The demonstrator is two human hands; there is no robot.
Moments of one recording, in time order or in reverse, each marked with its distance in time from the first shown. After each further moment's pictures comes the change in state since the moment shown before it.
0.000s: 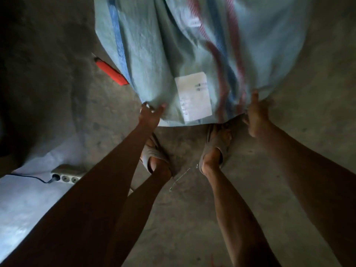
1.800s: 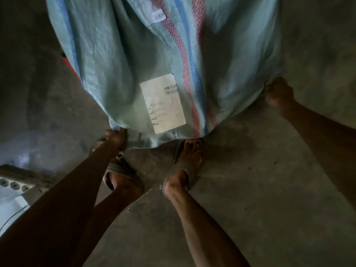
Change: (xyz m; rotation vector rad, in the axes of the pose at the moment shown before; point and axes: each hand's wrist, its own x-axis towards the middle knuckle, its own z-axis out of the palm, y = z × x) left_hand 0.044 -0.067 0.063 -0.105 0.212 -0.310; right_hand 0.138 -0.128 -0.074 -0.898 -0.093 -0.679
